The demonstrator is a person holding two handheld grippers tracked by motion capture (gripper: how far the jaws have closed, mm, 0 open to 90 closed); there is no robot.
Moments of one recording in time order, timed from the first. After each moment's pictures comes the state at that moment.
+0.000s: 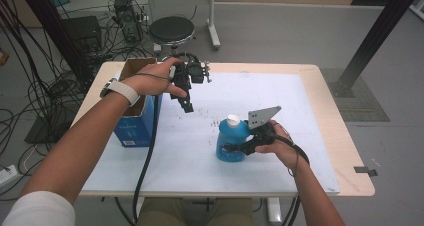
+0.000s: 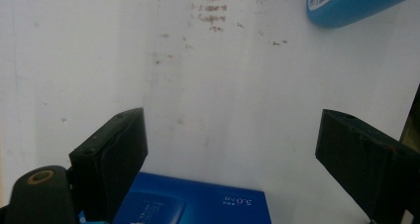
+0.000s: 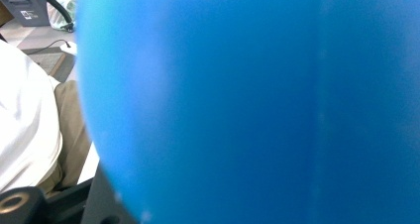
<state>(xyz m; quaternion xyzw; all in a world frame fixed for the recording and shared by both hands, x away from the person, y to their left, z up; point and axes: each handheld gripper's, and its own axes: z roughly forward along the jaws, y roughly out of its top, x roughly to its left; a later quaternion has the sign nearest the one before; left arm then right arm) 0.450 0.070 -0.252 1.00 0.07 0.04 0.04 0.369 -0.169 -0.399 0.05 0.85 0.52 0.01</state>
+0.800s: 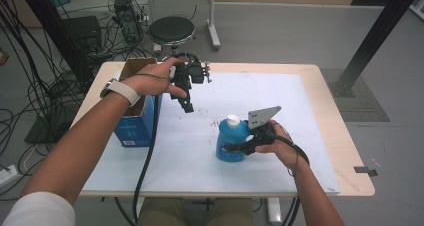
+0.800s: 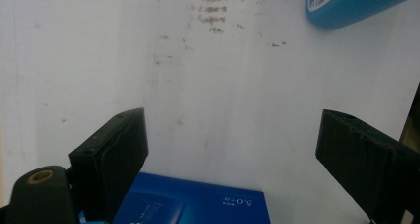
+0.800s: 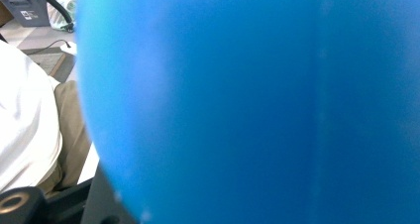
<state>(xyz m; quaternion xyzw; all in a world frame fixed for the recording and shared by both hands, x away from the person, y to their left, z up) 0.449 0.069 -0.252 1.00 0.07 0.04 0.04 0.369 -0.169 -0.399 0.05 0.85 0.52 0.01</state>
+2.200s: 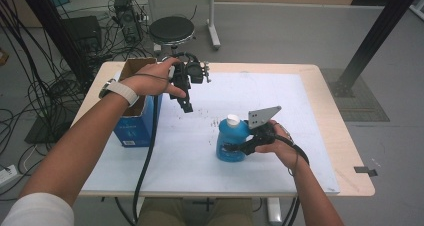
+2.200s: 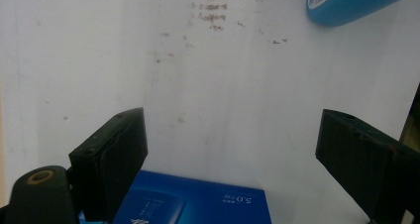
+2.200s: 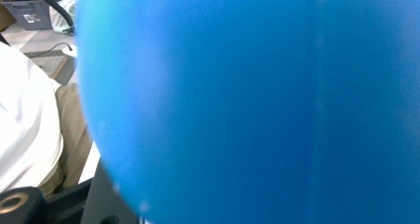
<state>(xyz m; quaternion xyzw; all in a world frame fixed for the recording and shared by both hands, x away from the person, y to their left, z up) 0.448 0.071 -0.250 1.00 0.07 0.05 0.04 0.370 -0.169 -0.400 0.05 0.85 0.53 0.01</state>
